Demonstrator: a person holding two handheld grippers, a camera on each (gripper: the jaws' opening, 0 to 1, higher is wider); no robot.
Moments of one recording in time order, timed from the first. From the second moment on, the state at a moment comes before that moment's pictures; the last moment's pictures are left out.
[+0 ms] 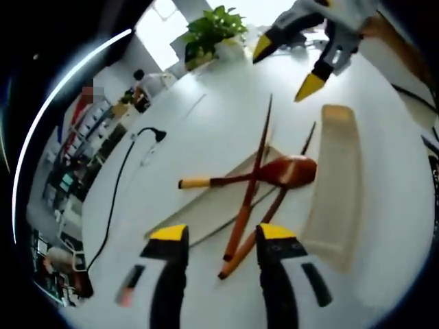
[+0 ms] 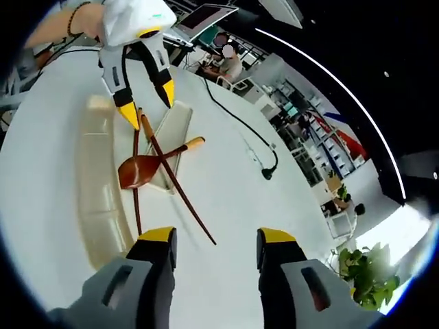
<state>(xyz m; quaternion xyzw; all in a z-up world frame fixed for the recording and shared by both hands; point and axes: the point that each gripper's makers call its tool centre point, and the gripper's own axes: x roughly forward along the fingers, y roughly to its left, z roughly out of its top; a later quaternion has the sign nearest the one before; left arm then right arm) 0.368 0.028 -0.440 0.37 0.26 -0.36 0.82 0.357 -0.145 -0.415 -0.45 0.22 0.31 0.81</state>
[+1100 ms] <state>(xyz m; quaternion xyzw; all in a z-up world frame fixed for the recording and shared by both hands) 0.376 0.024 -0.459 0.37 0.31 -0.37 0.79 0.376 -0.109 -0.447 -0.59 0.21 0.40 0.67</state>
